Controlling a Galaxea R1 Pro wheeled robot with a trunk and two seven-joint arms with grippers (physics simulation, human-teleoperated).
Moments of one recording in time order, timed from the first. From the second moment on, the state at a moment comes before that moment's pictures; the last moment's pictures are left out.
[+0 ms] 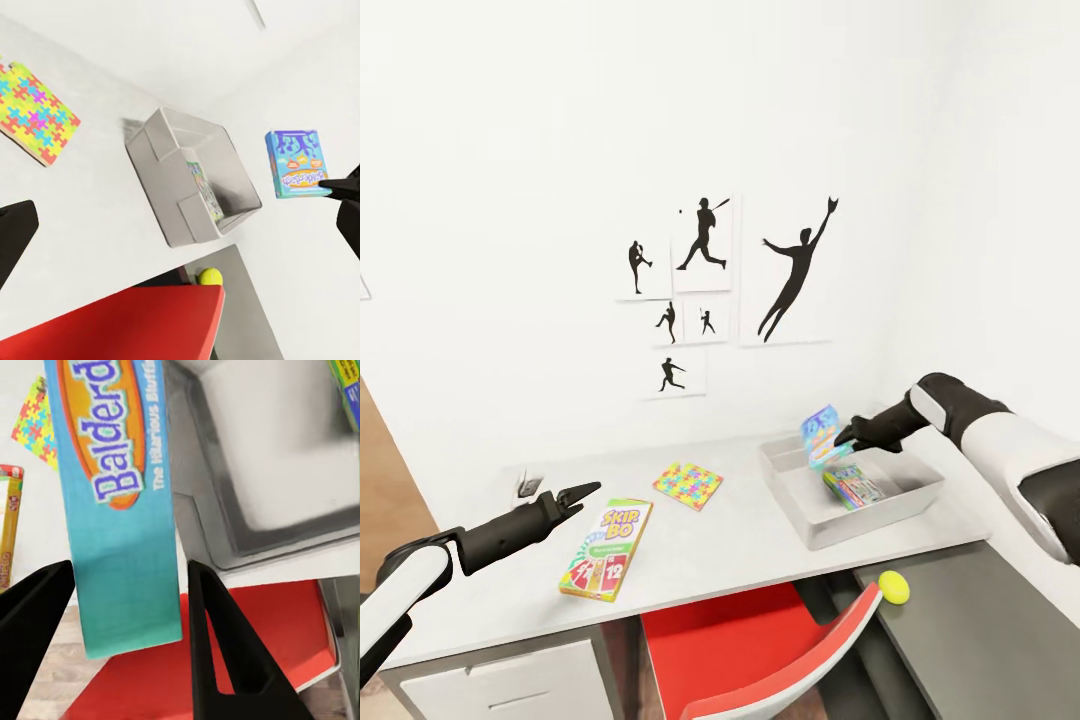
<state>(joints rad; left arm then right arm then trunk) -0.37 0.56 -0.25 -1.37 1.42 0.60 -0.22 -1.39 -0.26 0.58 -0.14 -0.57 1.05 0.51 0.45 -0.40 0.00</state>
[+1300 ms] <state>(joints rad) -0.37 0.56 -0.25 -1.37 1.42 0.62 -0.23 -1.40 -0.26 0.79 -0.14 -0.58 1.05 0.60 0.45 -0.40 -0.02</state>
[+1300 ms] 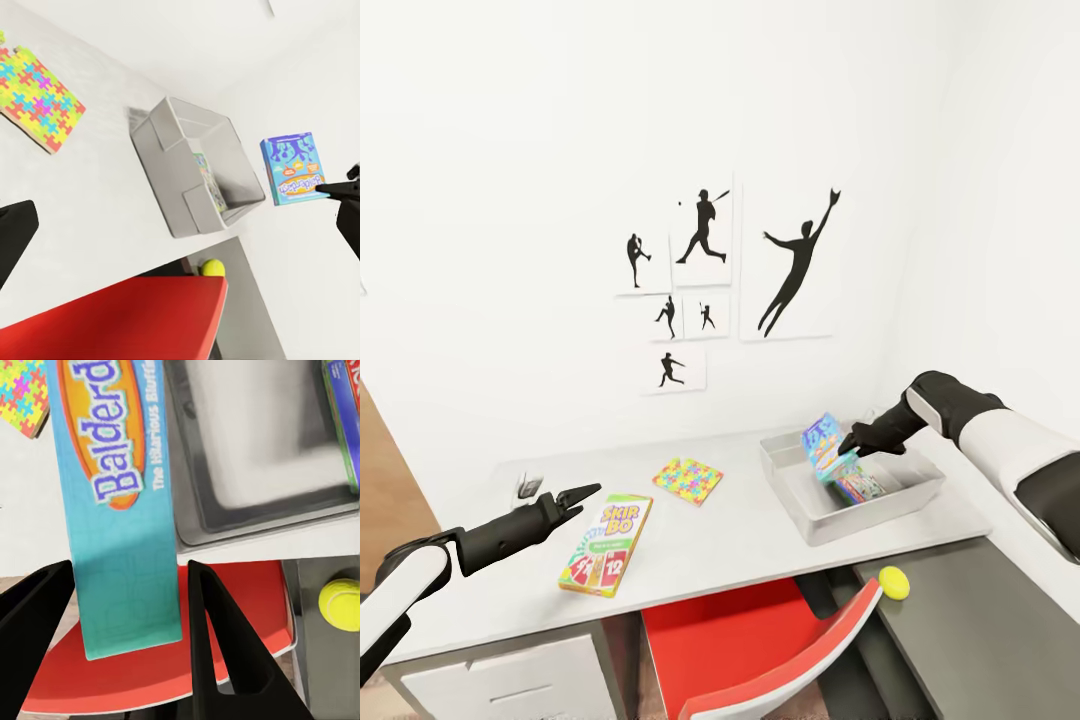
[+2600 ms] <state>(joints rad) -0.38 0.58 0.09 -1.37 1.44 1.04 -0.22 -1.50 -0.21 0.79 -0.13 -0.57 1.05 0.61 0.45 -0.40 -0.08</state>
